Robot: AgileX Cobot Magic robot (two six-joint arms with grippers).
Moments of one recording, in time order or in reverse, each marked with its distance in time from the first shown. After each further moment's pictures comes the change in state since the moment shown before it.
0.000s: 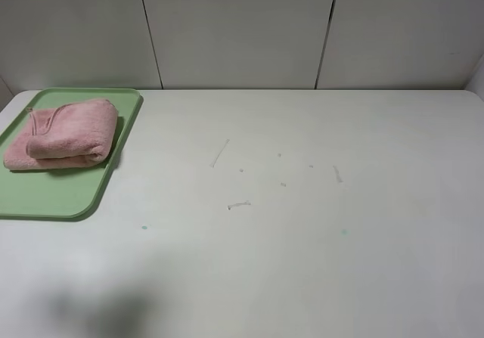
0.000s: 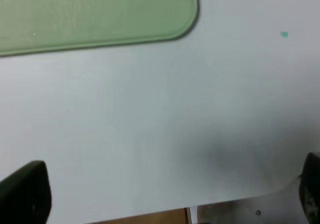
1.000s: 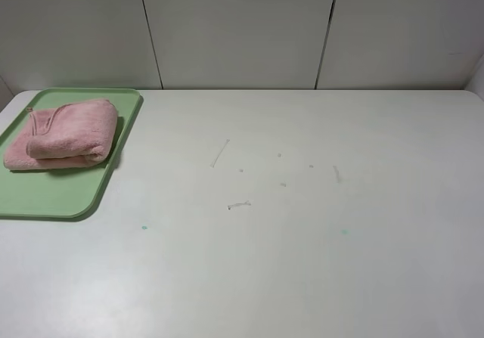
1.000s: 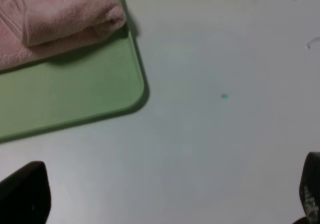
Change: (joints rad) left arm -0.196 -0.813 0.381 -0.032 -0.144 -0.069; right arm 0.000 0.000 0.000 0.000 0.000 0.000
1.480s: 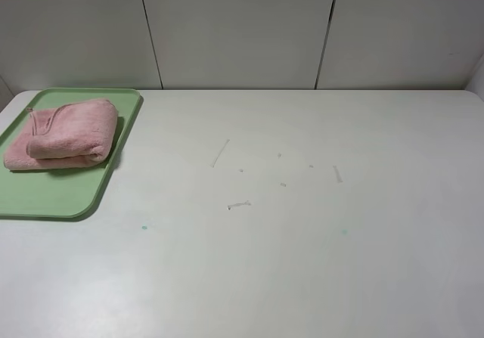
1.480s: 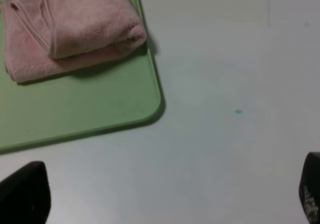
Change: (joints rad) left arm -0.021 -0.161 0.020 0.053 0.020 -0.039; right arm 0.000 0.000 0.000 0.000 0.000 0.000
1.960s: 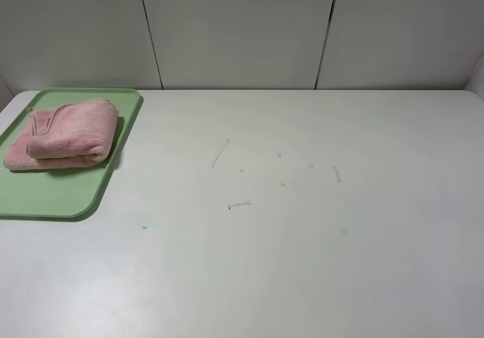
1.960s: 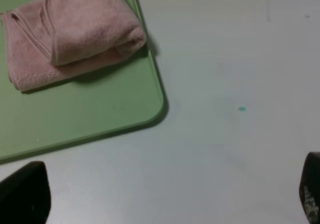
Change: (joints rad) left arm 0.000 -0.002 0.000 0.000 0.000 0.038; right arm 0.000 0.000 0.000 0.002 0.000 0.000
